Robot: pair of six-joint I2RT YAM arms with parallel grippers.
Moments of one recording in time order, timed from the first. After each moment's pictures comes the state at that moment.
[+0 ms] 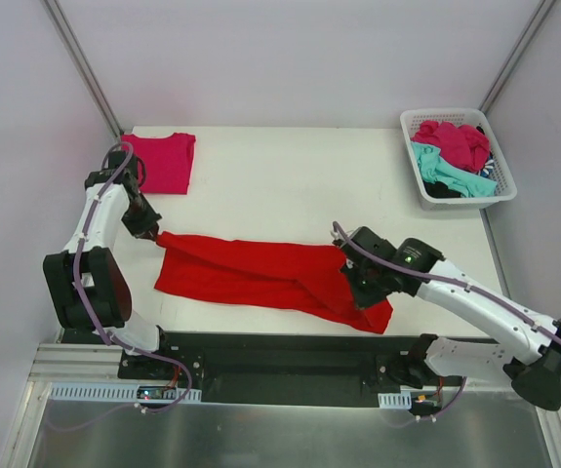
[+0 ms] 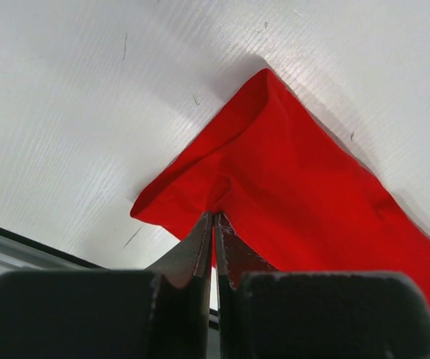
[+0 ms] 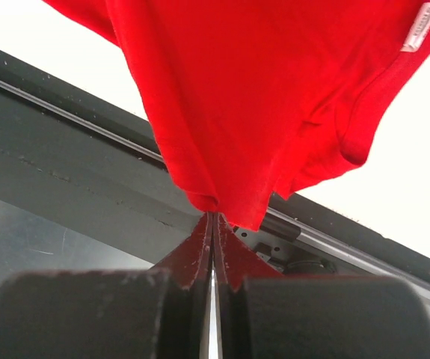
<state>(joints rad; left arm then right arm) 0.16 1.55 1.27 -1.04 -0.05 -0.51 0.89 1.09 1.01 -1.16 0.04 0.42</state>
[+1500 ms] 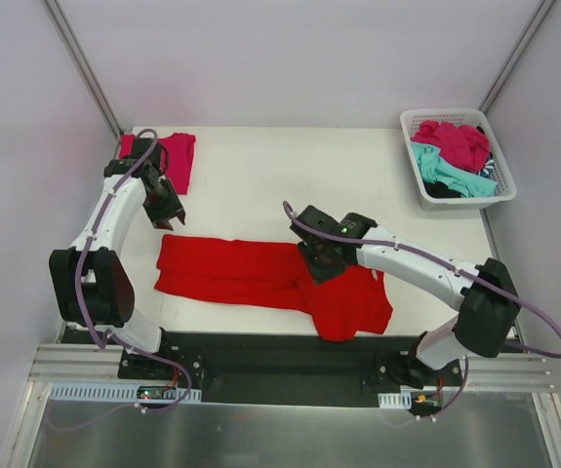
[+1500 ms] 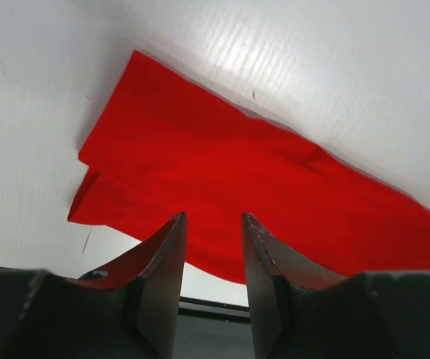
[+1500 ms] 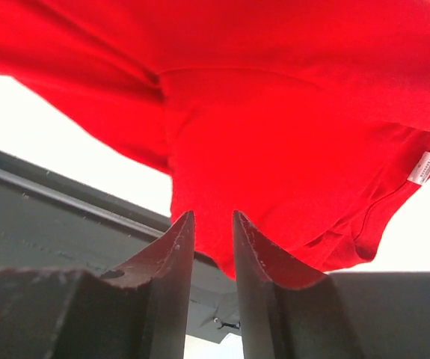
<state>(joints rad) 0.03 1.56 1.37 -1.03 0.05 -0.49 0.97 1.52 1.27 -1.01 0.14 0.43</state>
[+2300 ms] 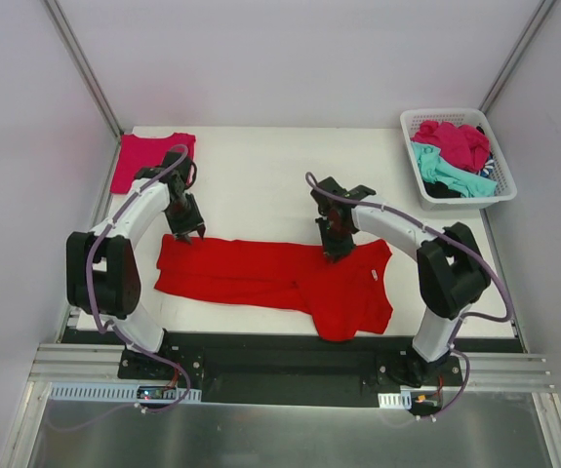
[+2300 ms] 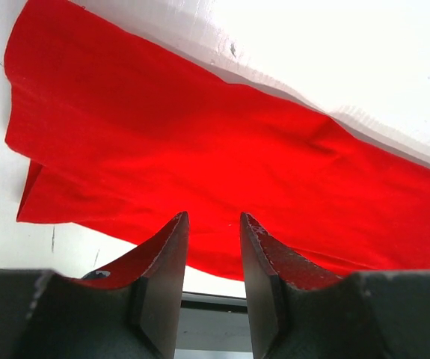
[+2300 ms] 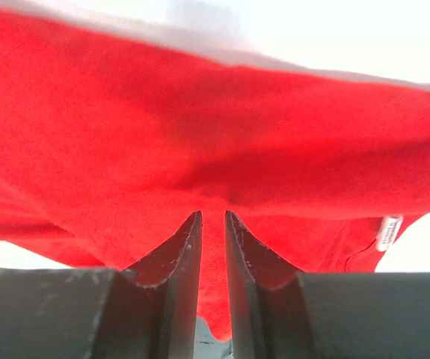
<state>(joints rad) -0.14 1.63 1.27 -1.00 0.05 -0.54 0.65 1.76 1.29 -0.91 0.03 0.43</state>
